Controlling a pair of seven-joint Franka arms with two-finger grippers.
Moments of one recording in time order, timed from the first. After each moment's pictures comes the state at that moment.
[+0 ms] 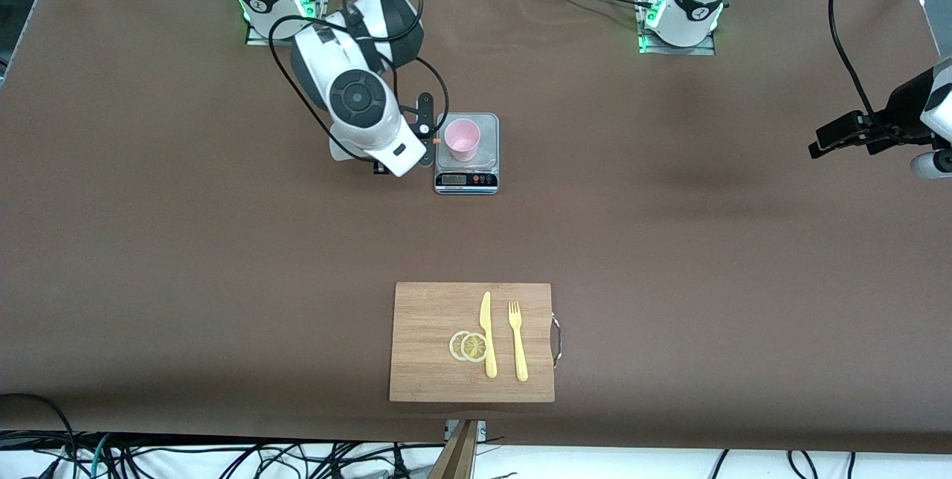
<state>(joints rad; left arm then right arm) 0.06 0.04 0.01 -1.64 -0.09 1.63 -0.06 0.78 0.40 -0.16 -1.69 0.11 1.78 -1.02</state>
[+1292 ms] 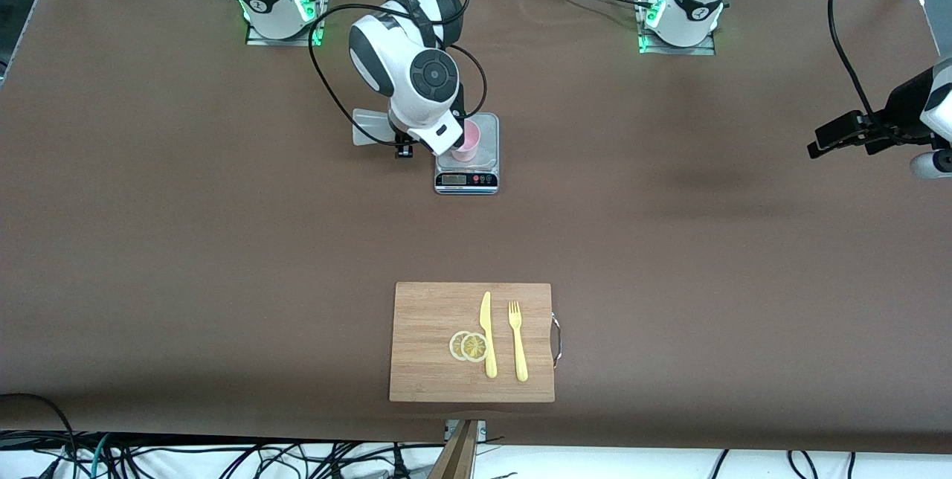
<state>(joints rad) 0.06 0.04 0.01 -1.64 -0.09 1.63 -0.06 0.90 0.44 -0.16 -1.71 -0.03 1.77 -0.88</state>
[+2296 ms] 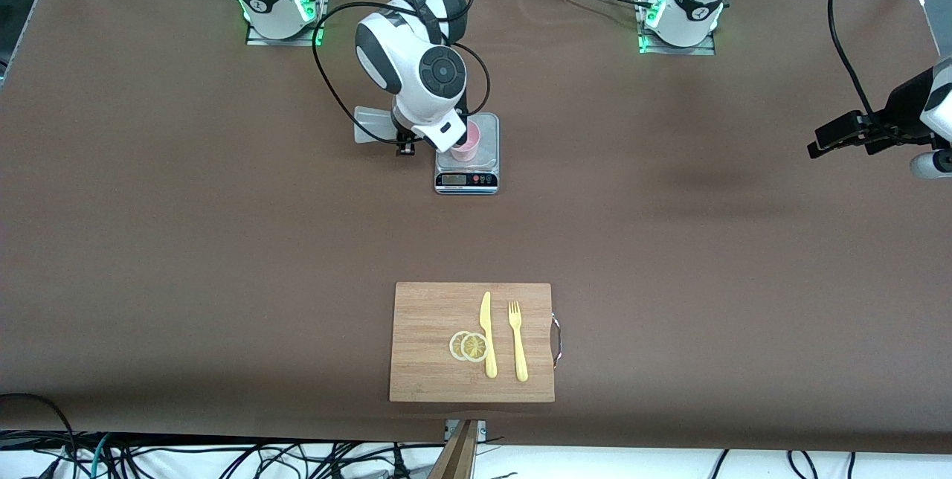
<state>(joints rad) 0.06 0.04 0.01 -1.64 -0.09 1.63 -0.06 0.92 0.45 -0.16 -1.71 -0.04 1.78 -0.88</state>
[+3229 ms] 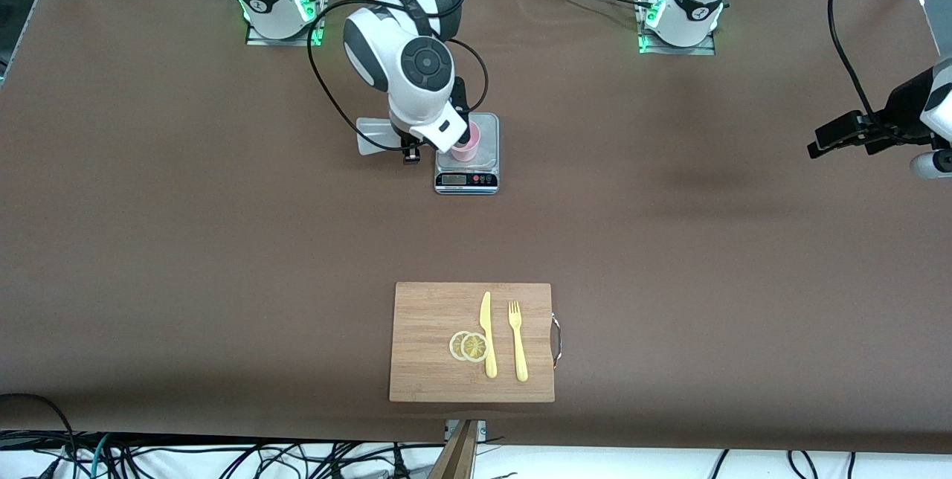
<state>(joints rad) 0.06 0.04 0.01 -1.64 -0.09 1.63 -0.06 0.91 0.42 -0.19 -1.70 0.02 1.85 -1.00</state>
